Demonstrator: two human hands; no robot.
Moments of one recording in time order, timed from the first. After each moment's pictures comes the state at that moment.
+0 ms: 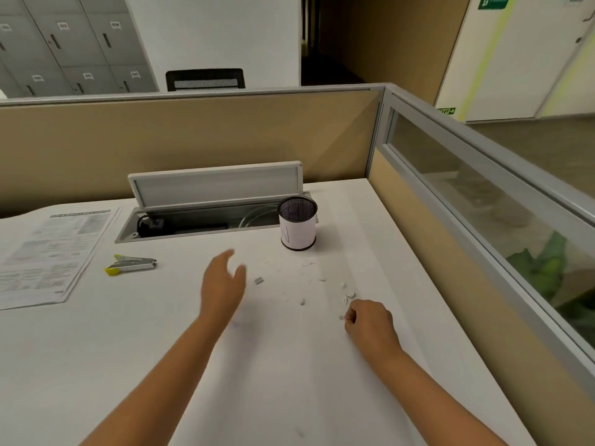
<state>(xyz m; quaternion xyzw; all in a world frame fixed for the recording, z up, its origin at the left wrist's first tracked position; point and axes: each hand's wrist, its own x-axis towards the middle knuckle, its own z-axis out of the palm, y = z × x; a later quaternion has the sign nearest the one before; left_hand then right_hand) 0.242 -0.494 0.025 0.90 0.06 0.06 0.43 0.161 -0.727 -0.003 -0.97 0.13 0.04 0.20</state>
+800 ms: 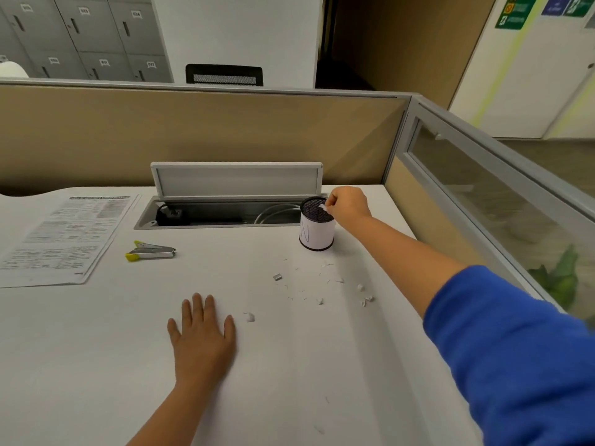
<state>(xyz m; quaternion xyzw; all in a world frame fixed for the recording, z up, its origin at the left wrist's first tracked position) 0.181 -0.427 -0.052 0.98 0.10 0.04 0.15 0.341 -0.689 0.101 -0.97 0.07 -0.07 0.24</state>
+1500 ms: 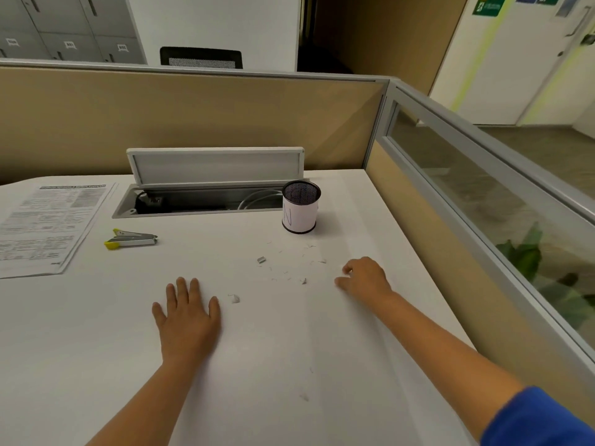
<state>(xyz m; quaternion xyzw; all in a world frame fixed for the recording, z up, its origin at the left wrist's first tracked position) 0.185 -0.424 -0.054 0.99 0.09 0.04 0.13 0.203 -0.731 0.010 -0.96 0.14 0.07 0.21</state>
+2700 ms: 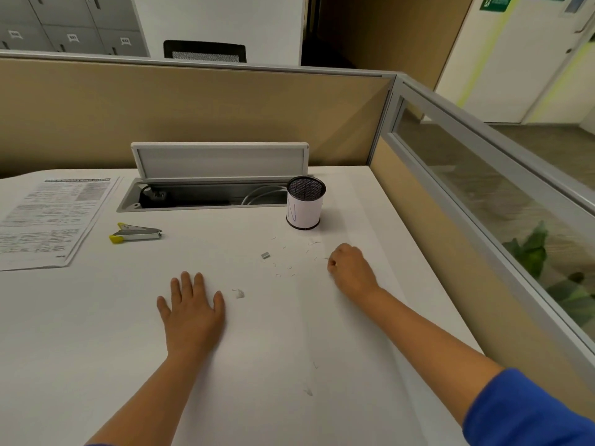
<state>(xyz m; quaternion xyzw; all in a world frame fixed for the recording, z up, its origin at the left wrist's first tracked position) 0.185 -0.423 -0.055 0.99 0.09 0.03 0.14 0.214 -0.706 0.002 -0.99 0.02 0.01 0.15</state>
